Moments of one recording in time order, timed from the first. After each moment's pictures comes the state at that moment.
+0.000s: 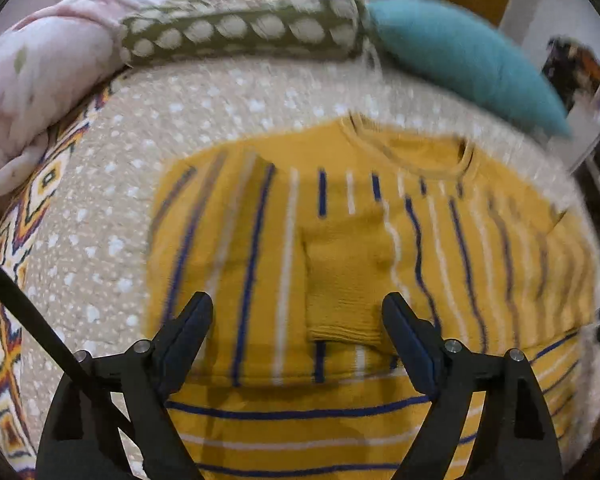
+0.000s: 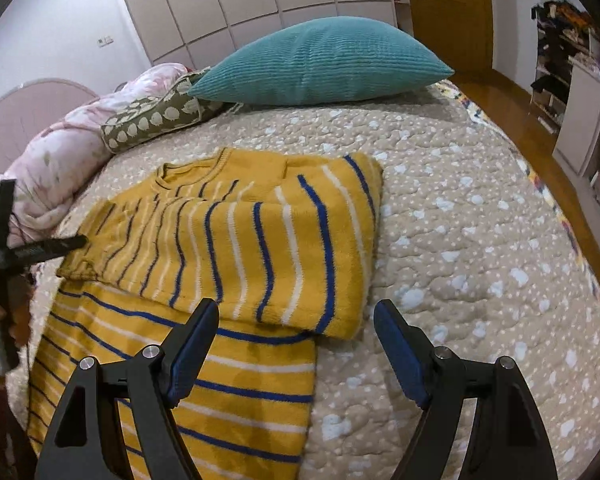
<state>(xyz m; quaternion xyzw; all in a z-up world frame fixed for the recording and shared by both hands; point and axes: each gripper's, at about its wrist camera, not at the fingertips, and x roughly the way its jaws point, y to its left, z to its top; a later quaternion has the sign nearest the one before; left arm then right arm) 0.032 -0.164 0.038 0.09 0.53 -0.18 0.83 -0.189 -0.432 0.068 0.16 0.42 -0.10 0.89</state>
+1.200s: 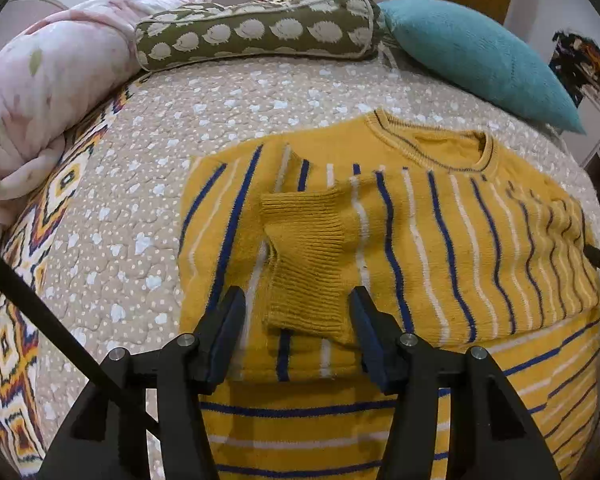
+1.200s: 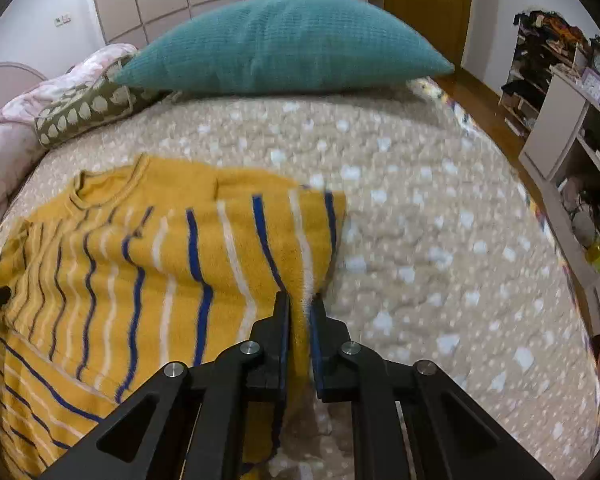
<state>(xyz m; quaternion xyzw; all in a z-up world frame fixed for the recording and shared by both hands) 0.034 -0.138 0.041 0.09 0.50 -0.17 0.84 -0.109 -0.462 0.038 0.12 0.46 -0.19 0.86</state>
